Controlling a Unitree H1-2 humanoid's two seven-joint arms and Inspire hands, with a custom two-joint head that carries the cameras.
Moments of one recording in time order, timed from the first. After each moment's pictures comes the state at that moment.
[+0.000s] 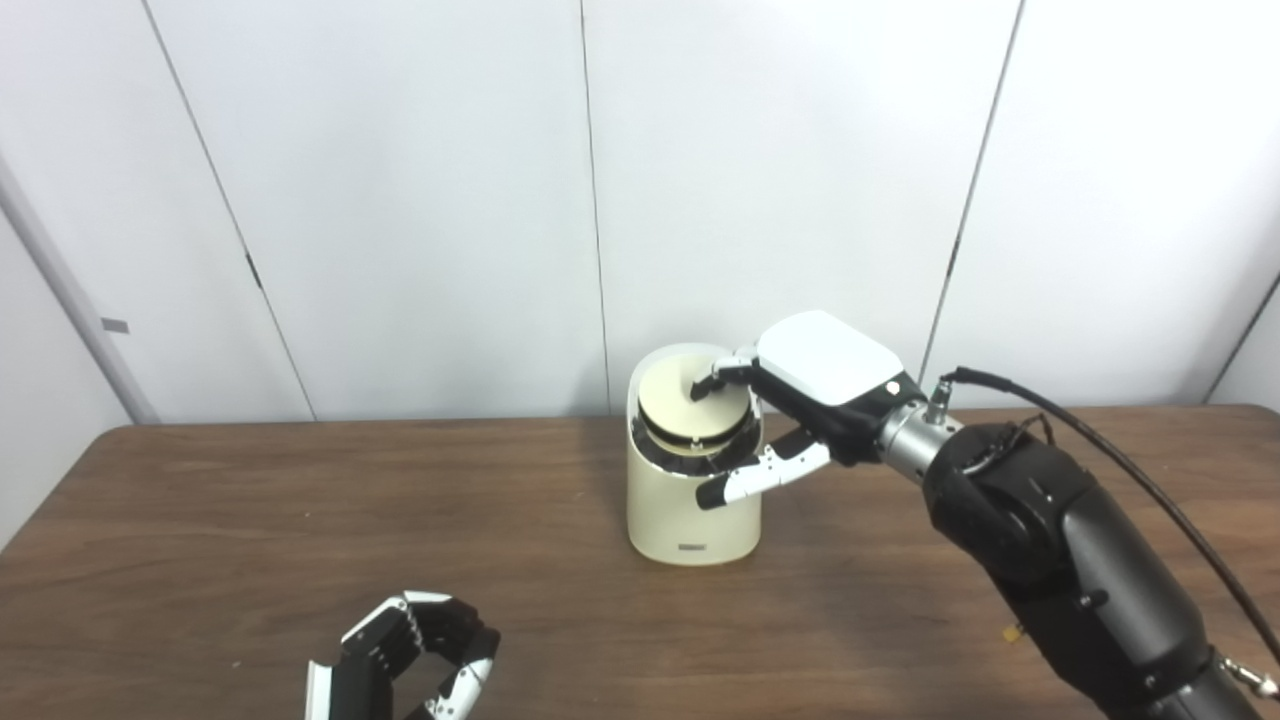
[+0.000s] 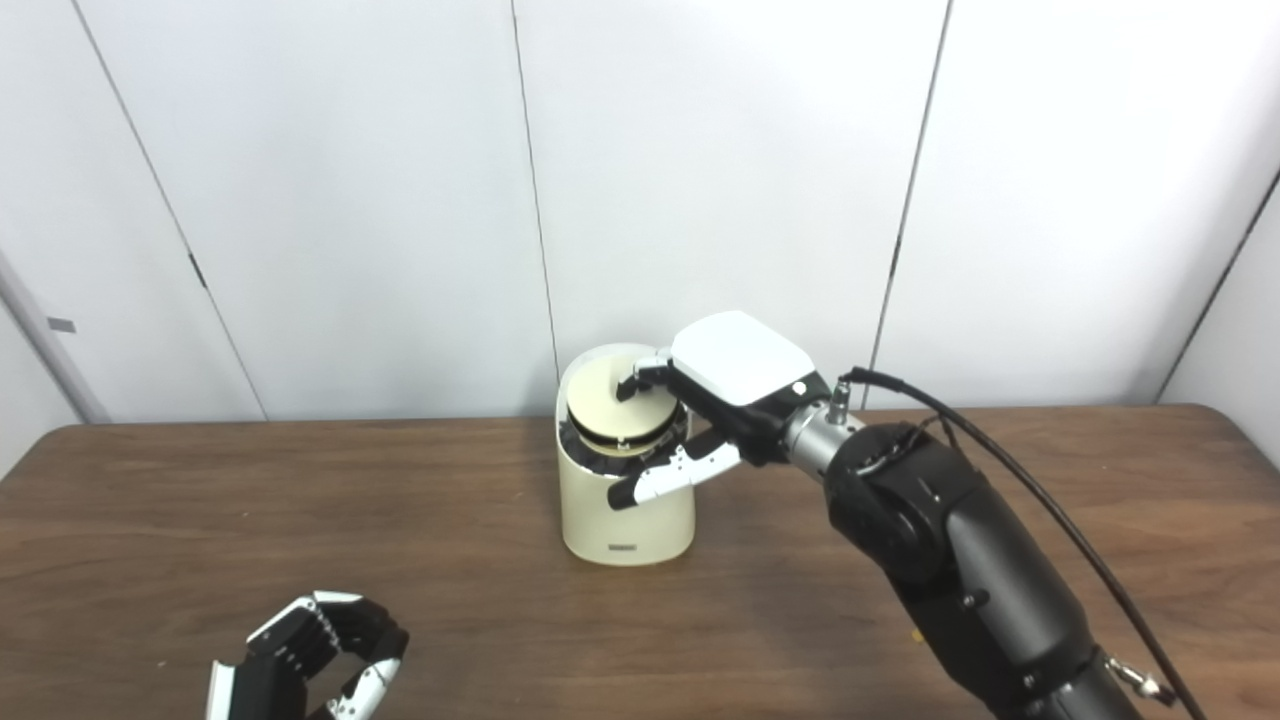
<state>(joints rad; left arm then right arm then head) 0.16 -0.06 0.06 -0.17 0.16 -0.37 0.12 -0.68 -0.39 0.34 -0.11 -0.91 -0.03 0.46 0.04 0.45</state>
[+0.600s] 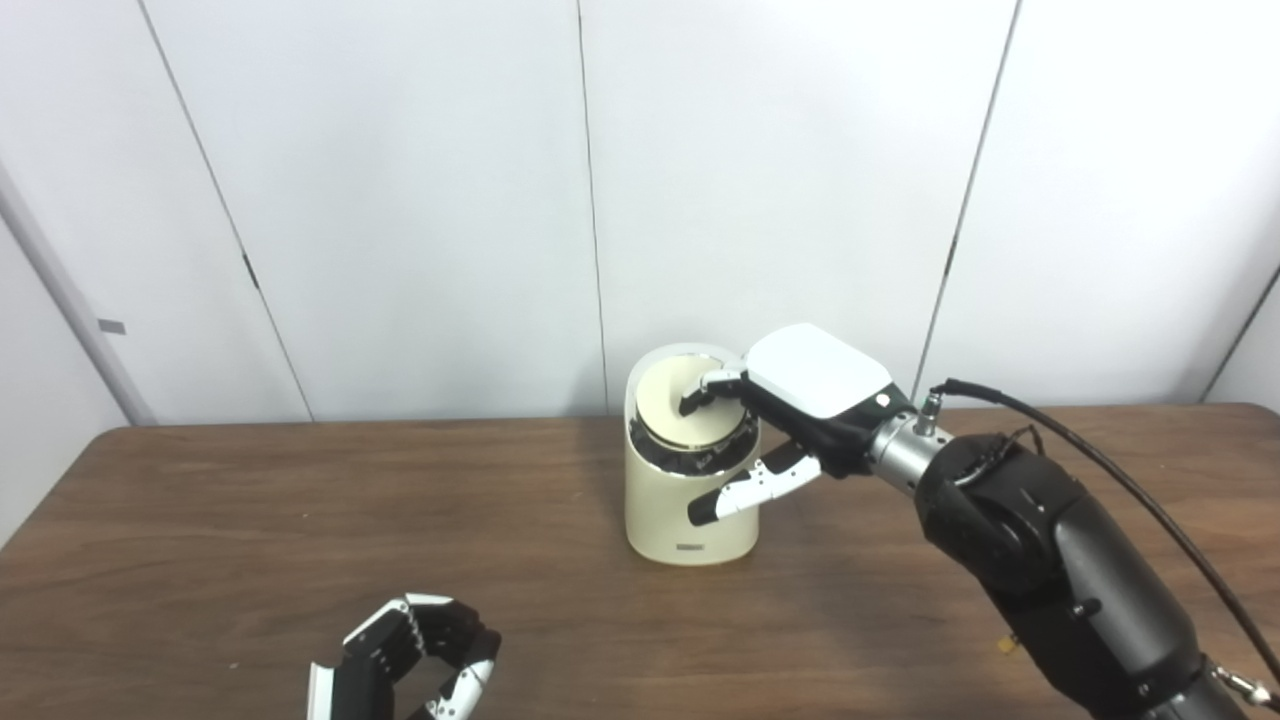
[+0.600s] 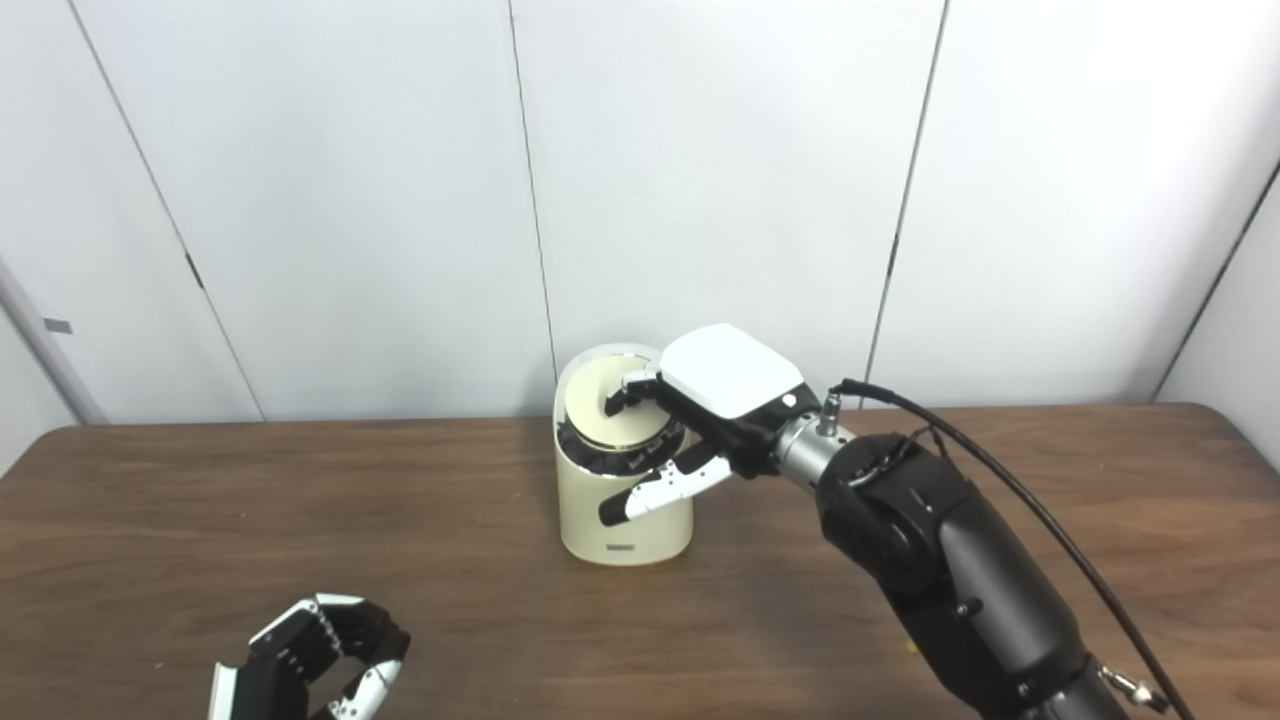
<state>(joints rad) 0.16 -0.06 0.06 -0.17 0.16 -0.35 0.12 -0.67 -0.38 0.35 -0.11 -0.89 -0.05 0.46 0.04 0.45</state>
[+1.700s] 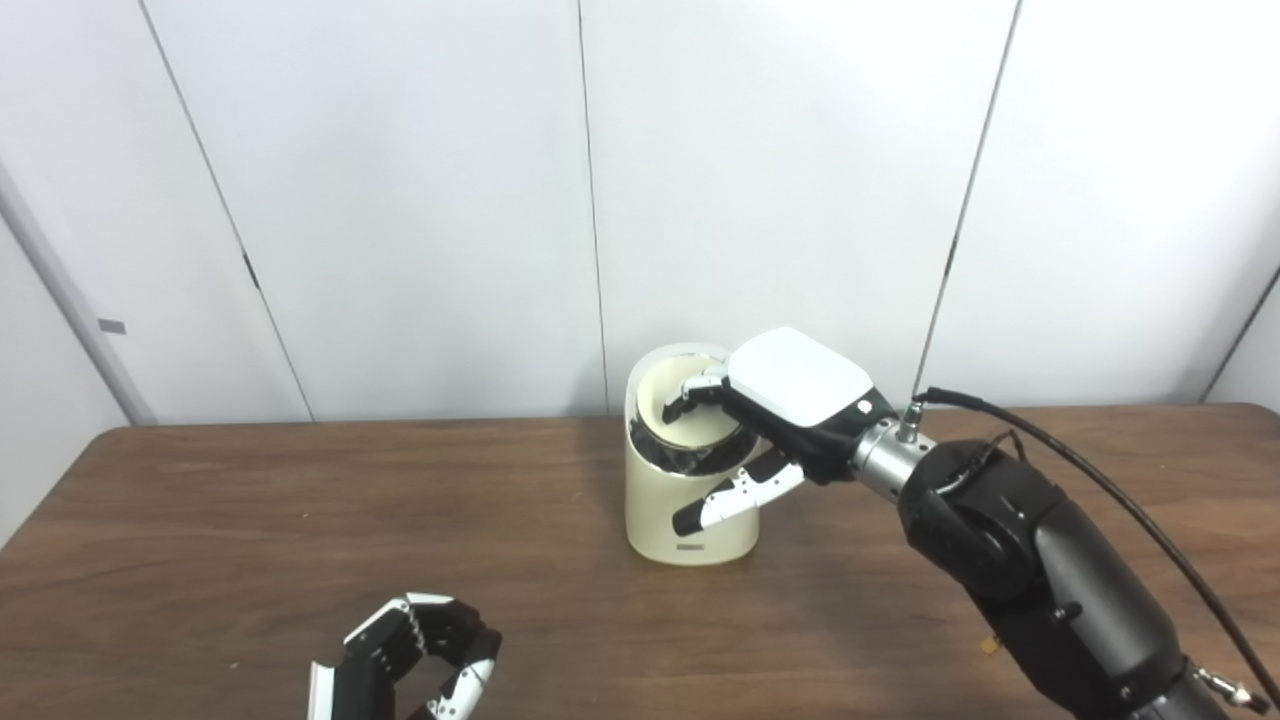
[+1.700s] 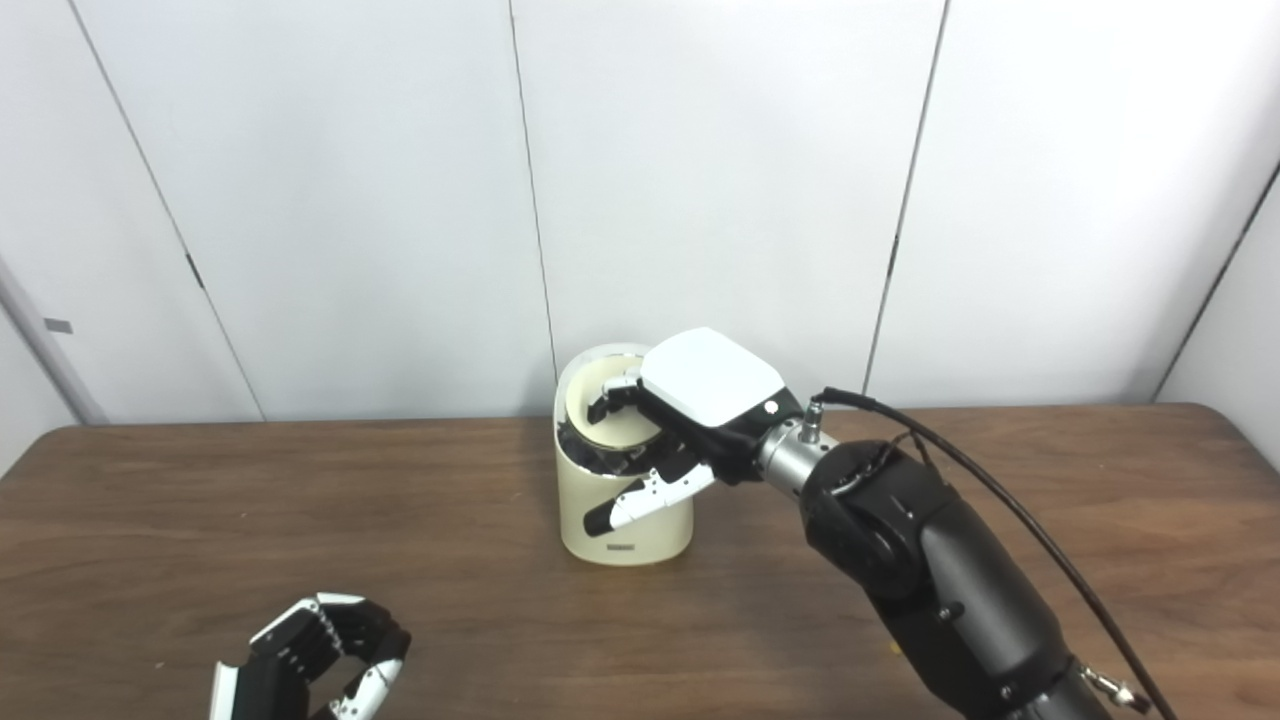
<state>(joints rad) 0.16 -0.06 0.06 -0.17 0.16 -0.35 0.12 -0.67 -0.36 0.37 -0.09 -0.91 -0.08 0.41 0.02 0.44</state>
